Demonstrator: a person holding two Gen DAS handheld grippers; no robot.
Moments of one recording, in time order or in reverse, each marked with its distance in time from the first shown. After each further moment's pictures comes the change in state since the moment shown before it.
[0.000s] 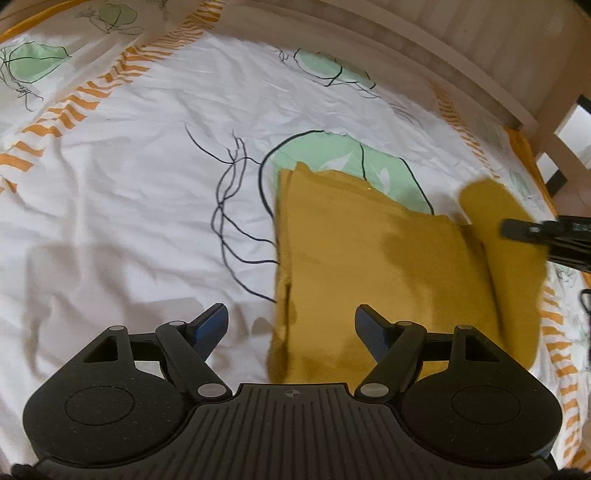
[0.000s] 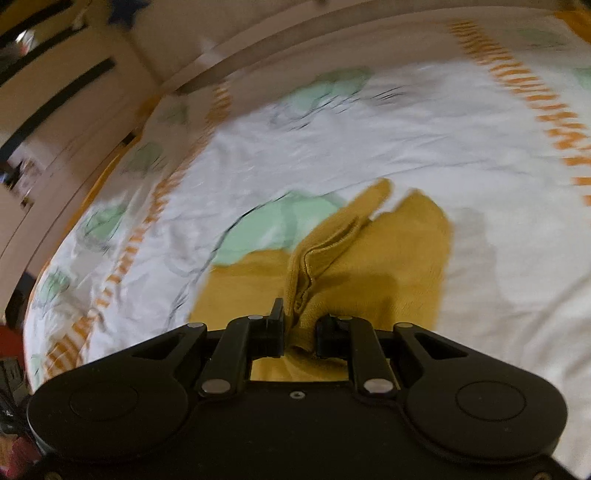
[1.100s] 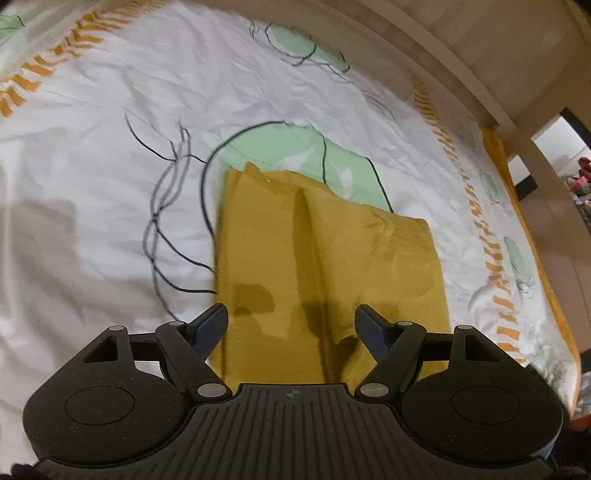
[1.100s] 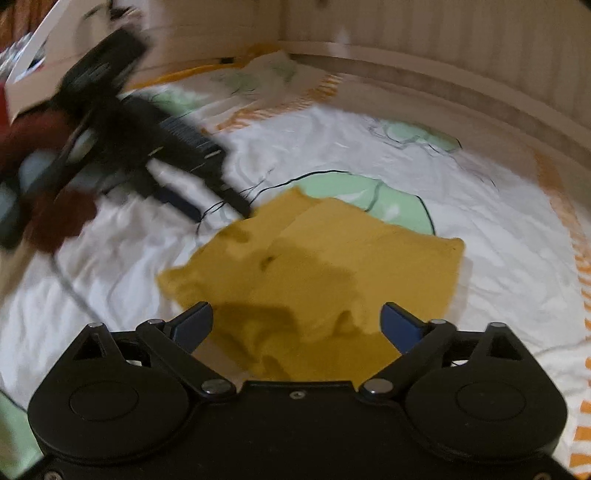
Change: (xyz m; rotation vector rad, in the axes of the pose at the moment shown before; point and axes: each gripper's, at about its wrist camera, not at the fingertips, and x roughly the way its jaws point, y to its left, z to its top) left arm 0.038 -0.015 0.042 -0.049 0.123 -0.166; right arm -0.007 0.095 -0.129 -0.608 -0.095 -0.128
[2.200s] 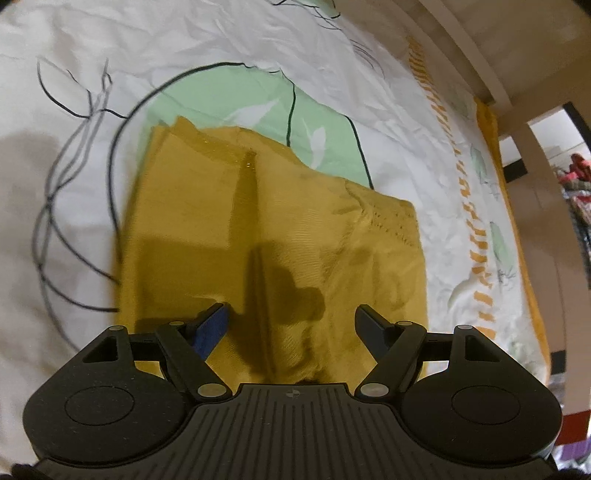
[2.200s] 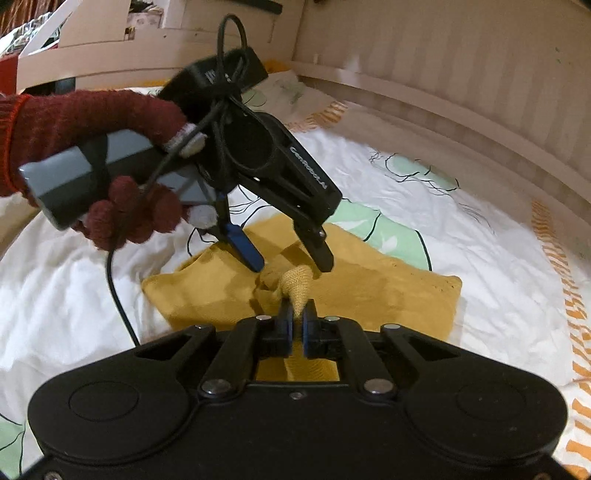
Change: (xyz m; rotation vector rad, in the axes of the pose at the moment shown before) left arm 0.068 -0.017 0.027 -0.079 0.172 -0.117; right arm 0.005 0.011 -0.003 -0.077 -0.084 -0.067
